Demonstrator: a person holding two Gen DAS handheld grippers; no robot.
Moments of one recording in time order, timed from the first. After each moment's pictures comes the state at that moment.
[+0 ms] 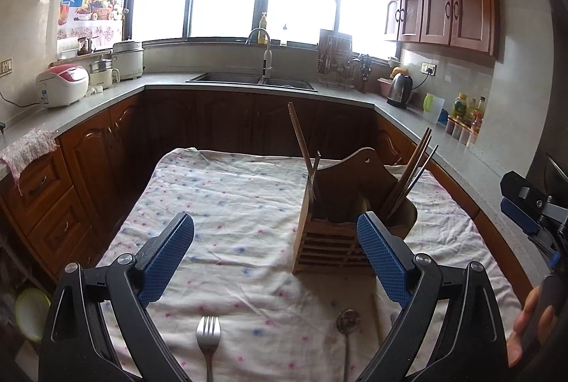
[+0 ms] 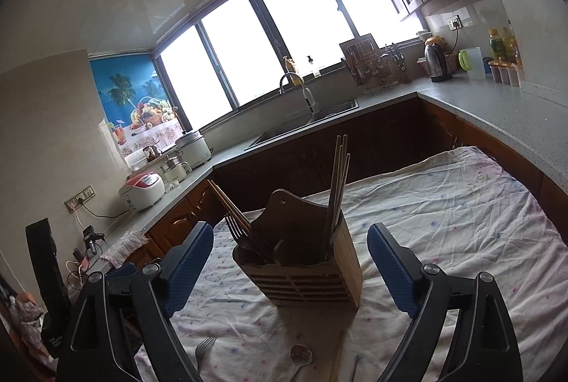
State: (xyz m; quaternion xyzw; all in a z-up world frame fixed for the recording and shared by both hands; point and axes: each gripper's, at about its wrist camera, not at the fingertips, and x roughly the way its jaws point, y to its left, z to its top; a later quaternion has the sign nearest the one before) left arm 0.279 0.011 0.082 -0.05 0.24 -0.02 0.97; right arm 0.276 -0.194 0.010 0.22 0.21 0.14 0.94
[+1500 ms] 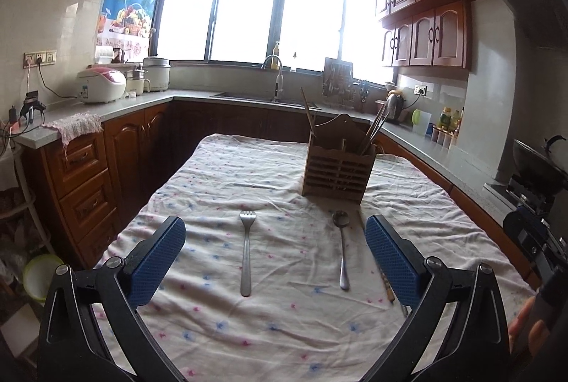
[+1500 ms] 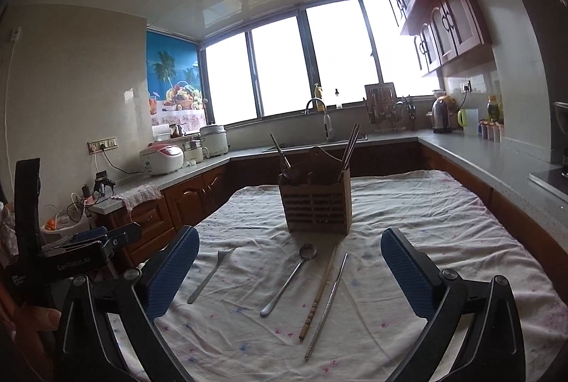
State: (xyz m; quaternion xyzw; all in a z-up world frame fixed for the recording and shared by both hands) left arm 0.032 0.032 0.031 -0.05 0.17 0.00 0.98; right arm 0.034 -0.162 -0.018 0.10 0.12 0.15 0.98
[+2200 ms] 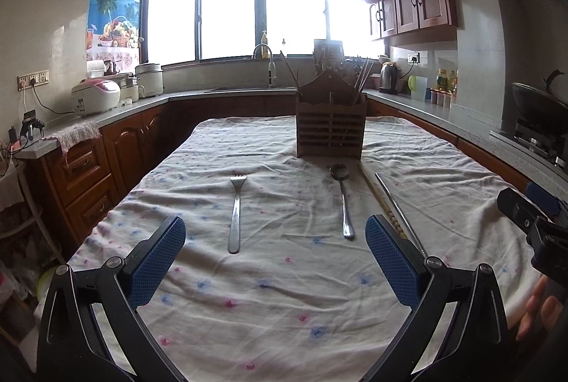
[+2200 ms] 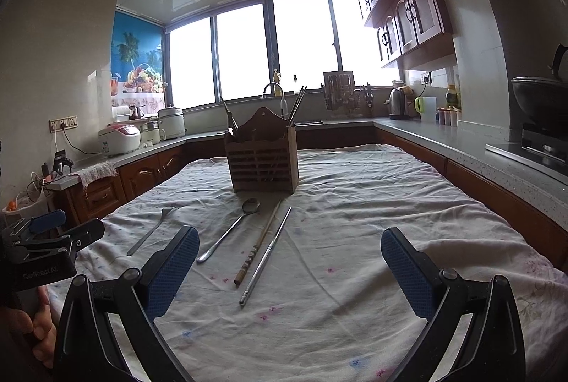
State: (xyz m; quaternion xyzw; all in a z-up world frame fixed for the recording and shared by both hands) left arm 0.022 -0.006 -0.034 0.01 0.18 0.01 0.98; right arm 0.021 -0.179 -0.090 0.08 0.16 0.06 0.98
